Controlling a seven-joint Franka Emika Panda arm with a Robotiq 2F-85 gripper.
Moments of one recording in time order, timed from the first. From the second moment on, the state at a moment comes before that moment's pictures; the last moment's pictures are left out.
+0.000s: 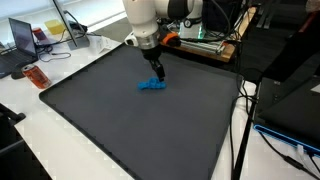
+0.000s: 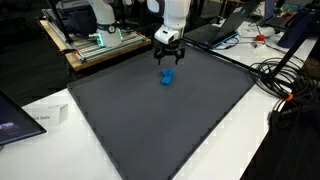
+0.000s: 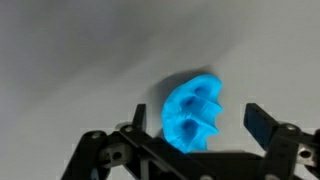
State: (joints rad) arm 0.12 0.35 0.01 -2.22 0.07 2.44 0.68
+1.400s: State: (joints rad) arm 0.15 0.43 -0.05 -2.21 0.07 2.58 0.83
